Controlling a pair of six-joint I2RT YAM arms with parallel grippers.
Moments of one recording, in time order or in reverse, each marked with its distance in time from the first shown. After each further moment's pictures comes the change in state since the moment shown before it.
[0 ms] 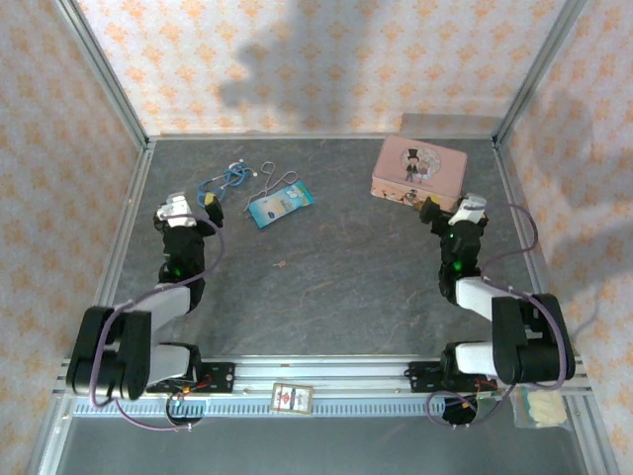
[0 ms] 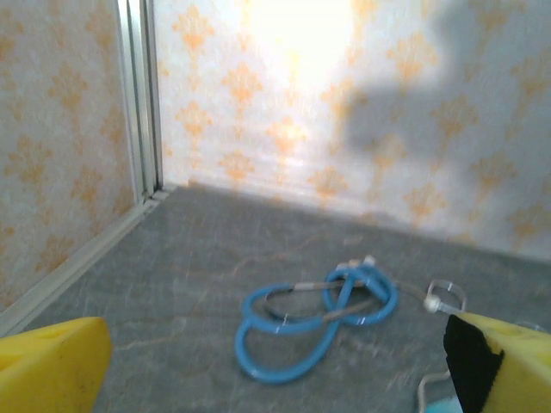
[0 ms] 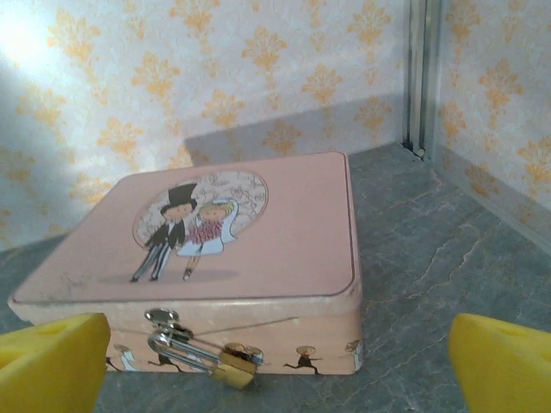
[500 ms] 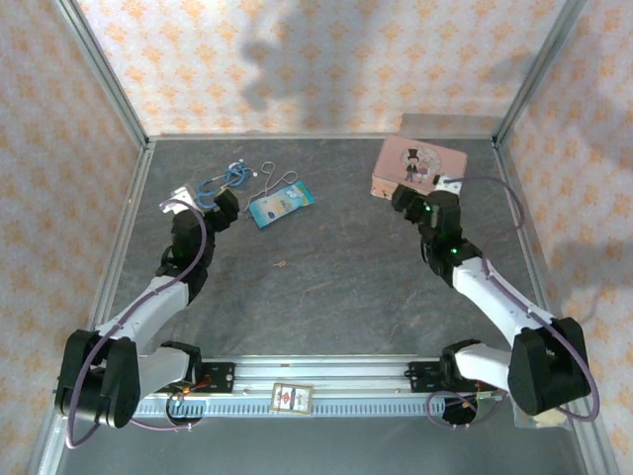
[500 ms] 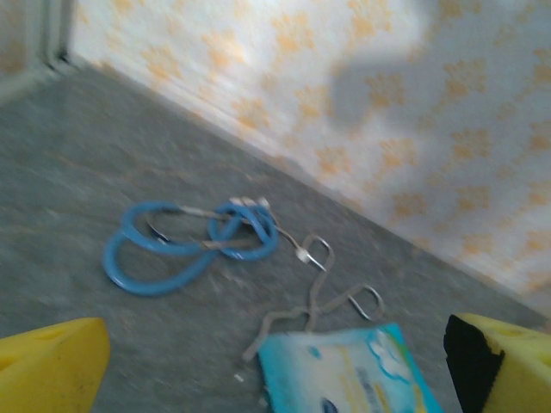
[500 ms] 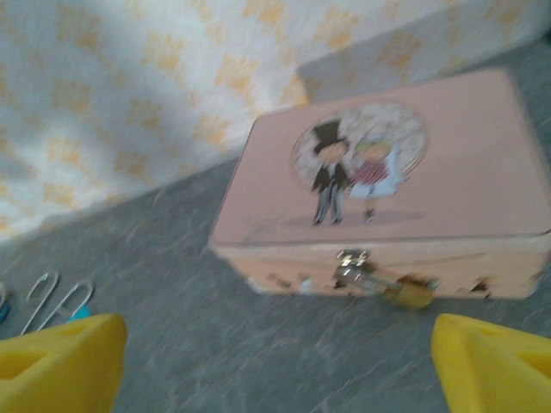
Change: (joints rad) left arm -0.128 -0.090 0.161 -0.471 0.074 -0.441; right arm 0.249 -0.103 0.356 -0.711 -0.004 0.272
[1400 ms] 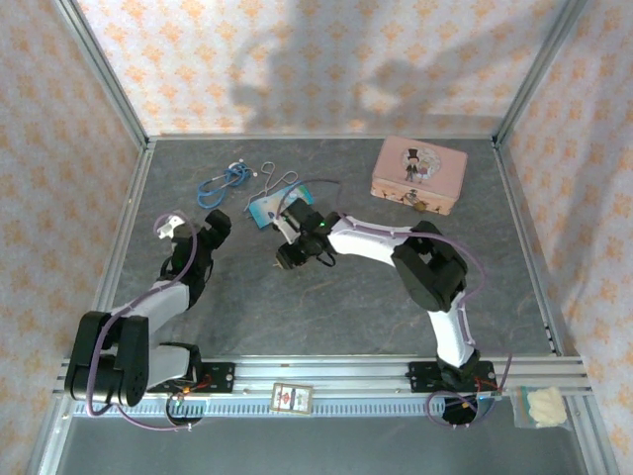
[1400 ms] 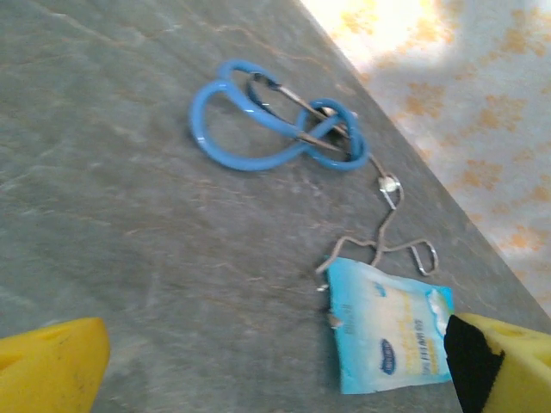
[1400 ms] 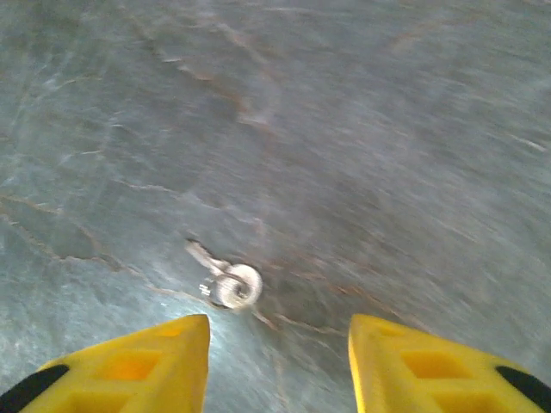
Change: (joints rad) left arm 0.124 0.079 -0.140 0.023 0.101 -0.274; right arm 0.554 0.868 0.746 -0.547 -0.403 -0.375
